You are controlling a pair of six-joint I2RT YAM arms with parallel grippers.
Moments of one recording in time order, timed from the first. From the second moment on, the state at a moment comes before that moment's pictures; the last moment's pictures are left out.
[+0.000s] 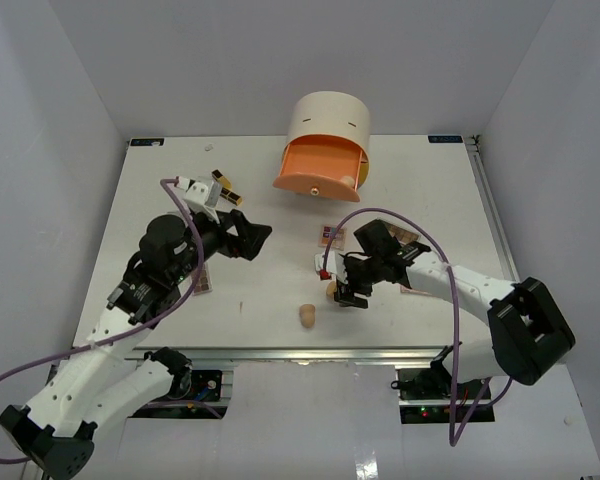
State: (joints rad) left arm -0.55 0.79 0.87 -0.22 0.11 -0.31; right arm 0.67 1.38 0.79 -0.45 -0.55 -0.89
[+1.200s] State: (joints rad) left arm -0.55 0.71 0.39 -0.19 0.25 -0.80; right arm 0.61 1.25 1.14 -0.58 -0.61 -0.90
